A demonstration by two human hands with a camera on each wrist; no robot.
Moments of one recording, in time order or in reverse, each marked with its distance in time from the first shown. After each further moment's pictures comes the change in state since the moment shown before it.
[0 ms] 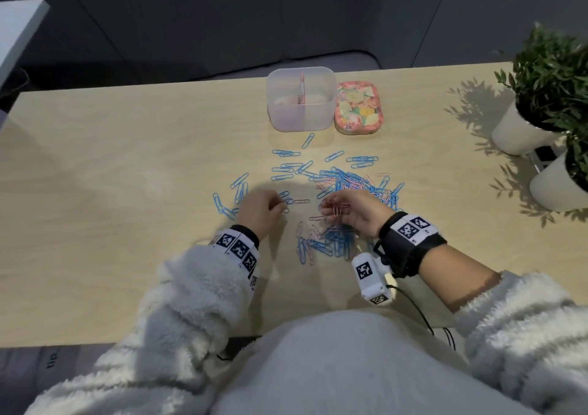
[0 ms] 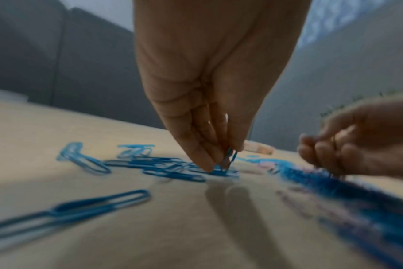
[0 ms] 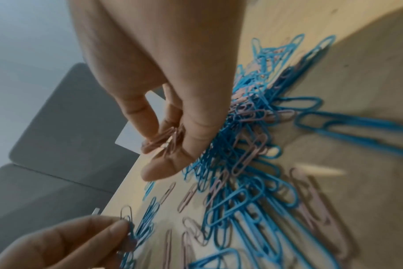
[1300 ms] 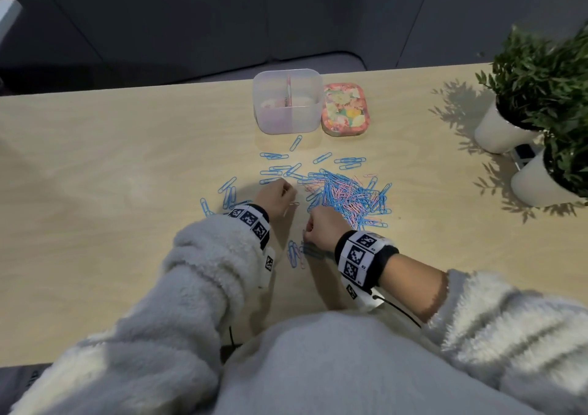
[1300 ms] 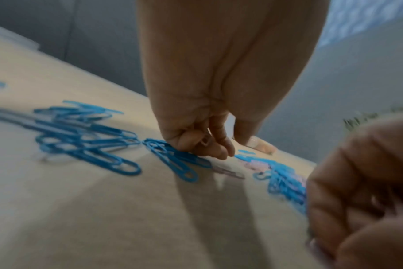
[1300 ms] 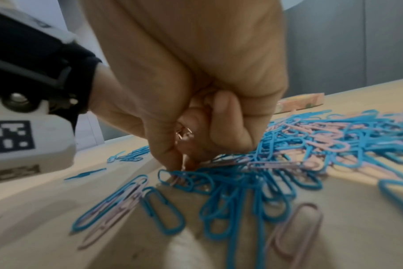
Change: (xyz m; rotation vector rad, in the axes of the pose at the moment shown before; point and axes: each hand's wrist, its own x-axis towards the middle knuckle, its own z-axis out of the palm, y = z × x) left_hand 0.047 0.022 0.024 -0.041 -0.214 -0.043; right_hand 0.009 0.037 0.025 -1.369 0.141 -0.263
